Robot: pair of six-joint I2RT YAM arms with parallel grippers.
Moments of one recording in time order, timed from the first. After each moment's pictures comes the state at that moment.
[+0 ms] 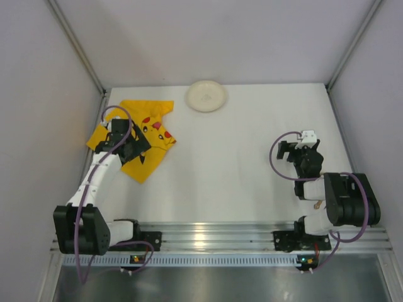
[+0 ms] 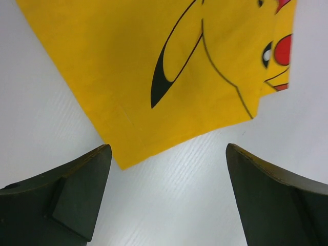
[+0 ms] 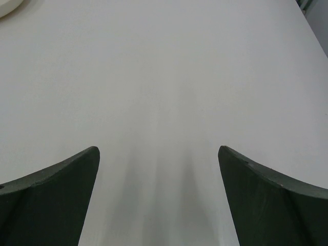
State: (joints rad) left arm -0.04 1.21 0.96 -0.62 -0.21 -0.56; right arm -0.03 1.46 0.22 1.11 -0.06 -0.03
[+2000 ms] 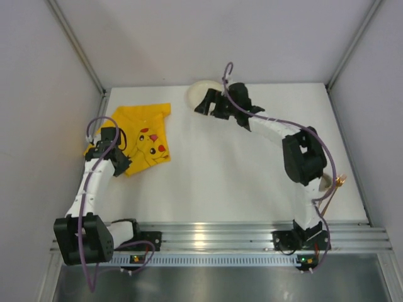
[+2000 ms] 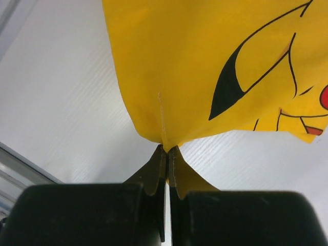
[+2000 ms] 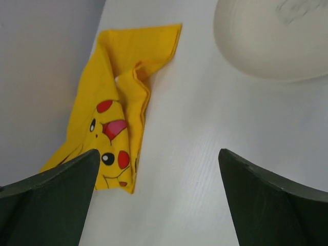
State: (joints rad) left arm 0.09 1.16 0.91 -0.82 -0.31 -0.61; right arm 0.44 1.96 1.51 0.16 -0.31 0.63
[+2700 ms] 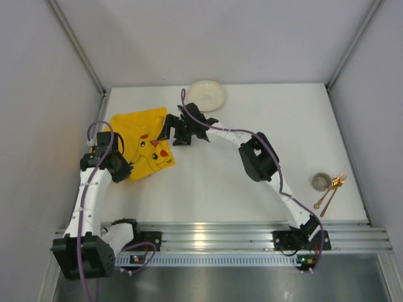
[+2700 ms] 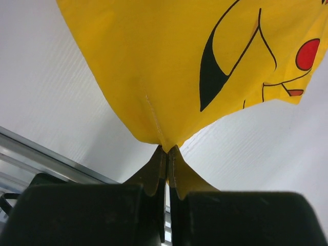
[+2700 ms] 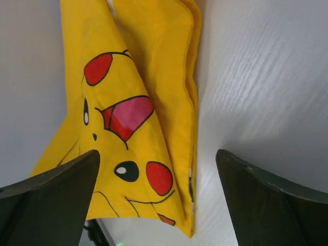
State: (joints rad) left arm 0.09 1.04 0.92 -0.98 -0.15 -0.58; right arm 0.76 2.53 2.12 -0.20 -0.41 0.84
